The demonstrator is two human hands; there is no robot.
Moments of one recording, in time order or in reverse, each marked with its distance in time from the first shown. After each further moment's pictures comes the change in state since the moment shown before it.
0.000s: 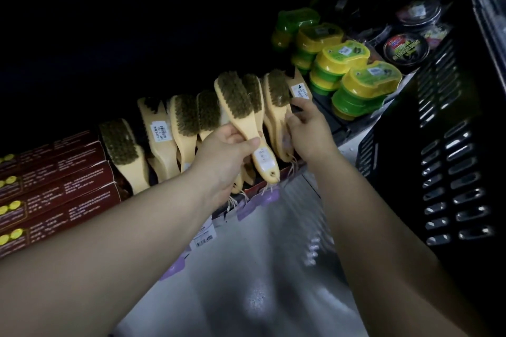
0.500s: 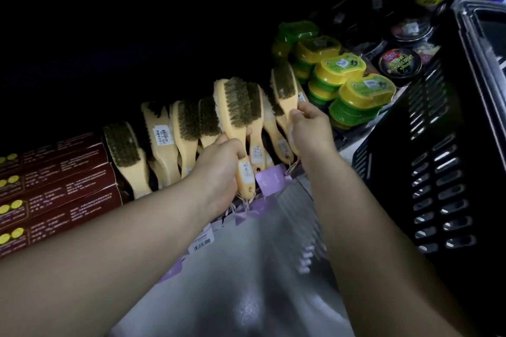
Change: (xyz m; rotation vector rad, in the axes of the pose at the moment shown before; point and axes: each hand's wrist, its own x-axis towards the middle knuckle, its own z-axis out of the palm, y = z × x) left_hand -0.013 0.010 -0.001 -0.202 -0.005 -0.144; right_hand -0.004 -0.022 0.002 0.068 0.116 0.094
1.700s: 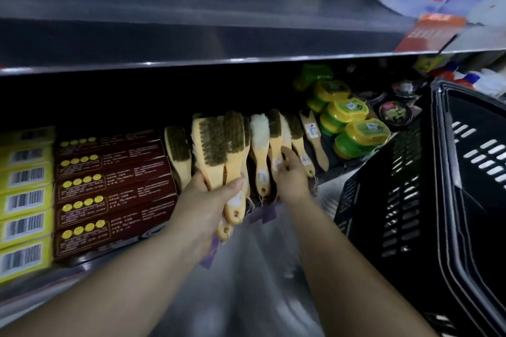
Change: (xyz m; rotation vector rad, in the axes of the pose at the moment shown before) left_hand -0.083 0.004 -0.067 0.035 0.161 0.076; right_hand -0.059 0.022 0.035 -0.279 -0.110 -0.085
